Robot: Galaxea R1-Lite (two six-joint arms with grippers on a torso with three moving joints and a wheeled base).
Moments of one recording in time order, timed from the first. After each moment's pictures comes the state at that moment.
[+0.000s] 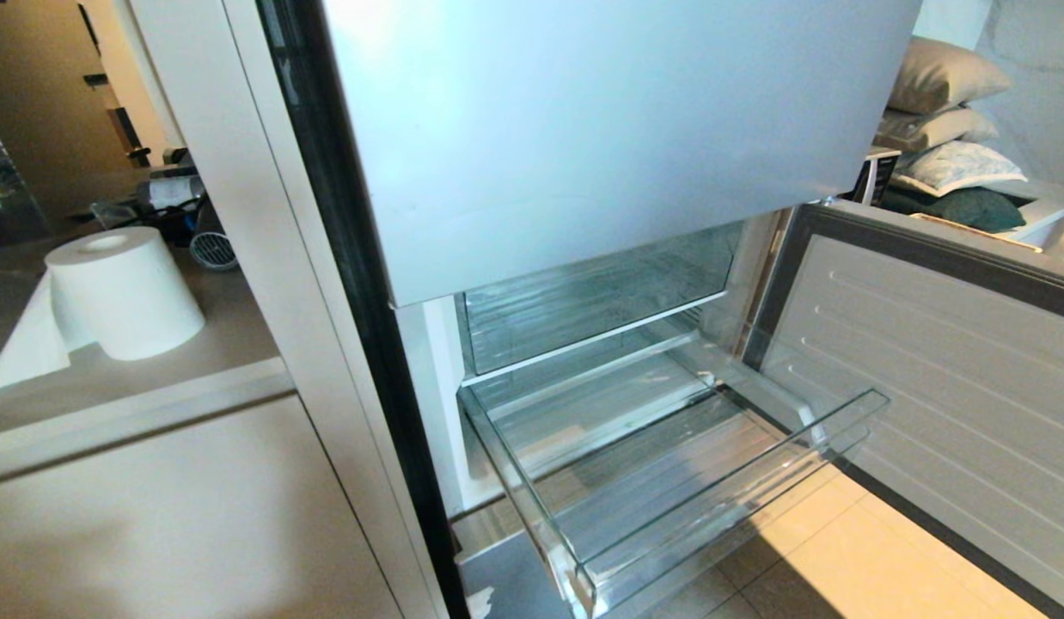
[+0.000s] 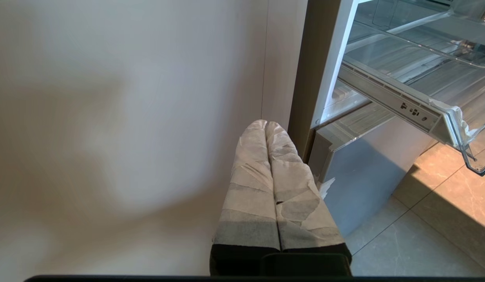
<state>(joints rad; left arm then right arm) 0.00 0.00 0.00 0.01 0.00 0.00 -1.49 1.81 -1.03 -0.85 0.20 0.35</state>
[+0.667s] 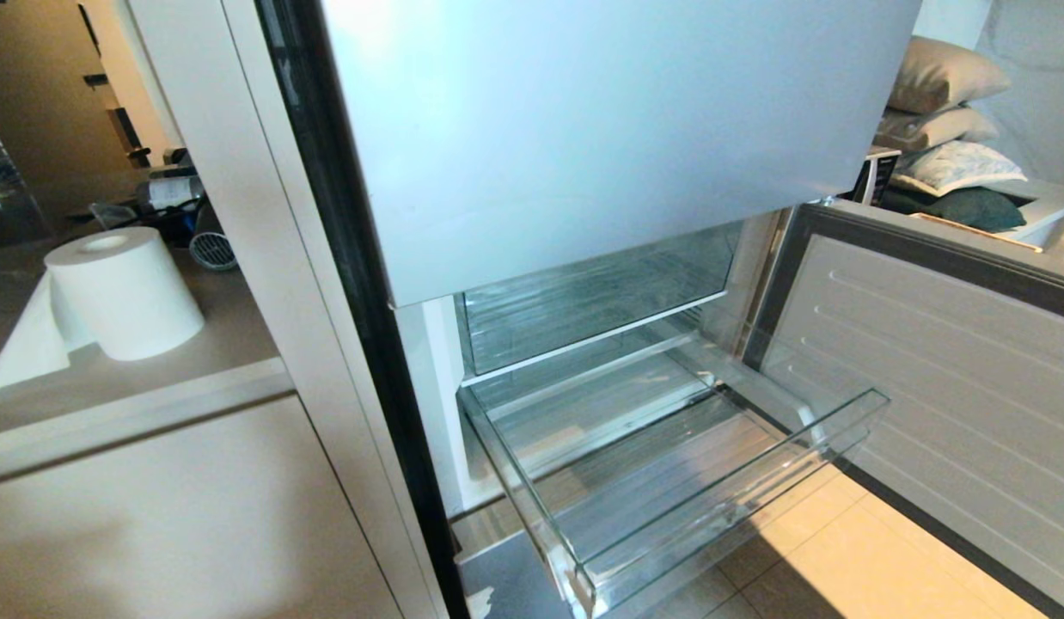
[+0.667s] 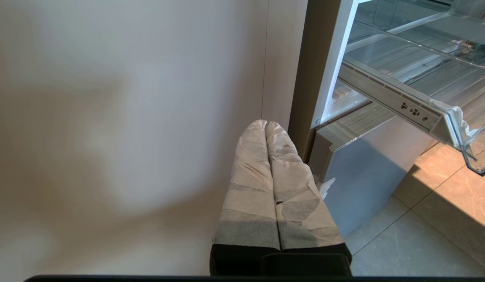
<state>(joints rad) 0.00 0.00 0.00 0.01 0.00 0.00 -1.49 1.88 -0.84 -0.89 0.48 0.17</state>
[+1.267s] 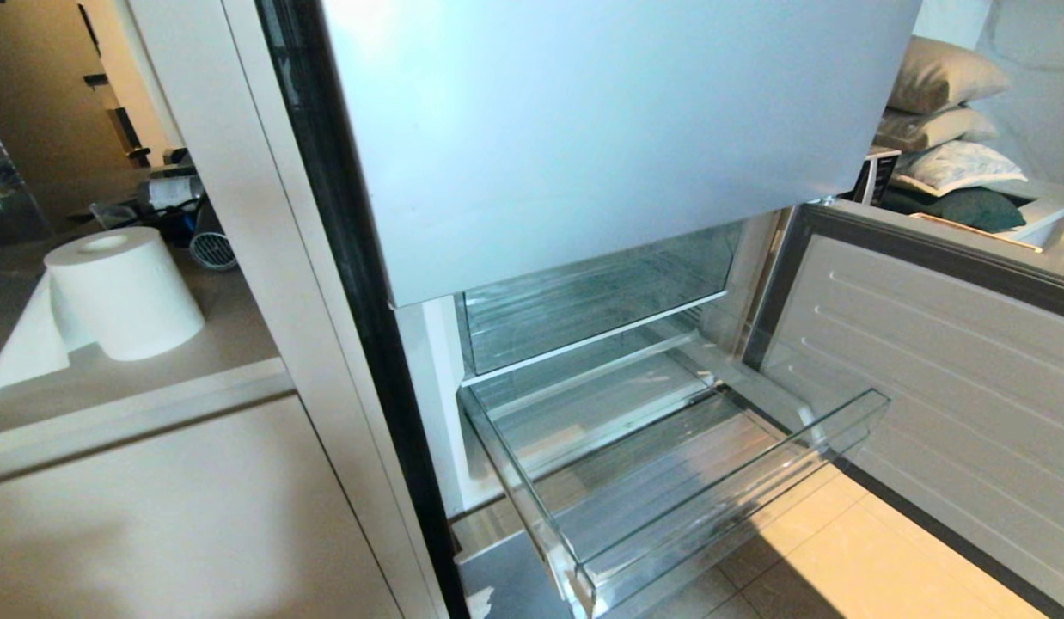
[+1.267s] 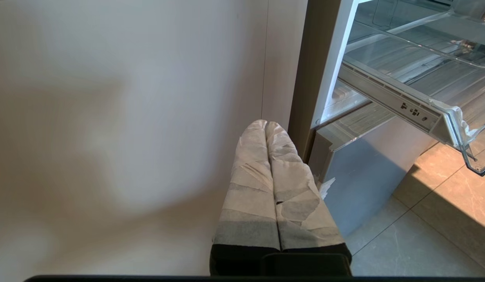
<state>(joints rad) 0.00 0.00 0.00 0.01 0.00 0.00 -1.54 2.11 -0.81 -1.13 0.49 0.02</state>
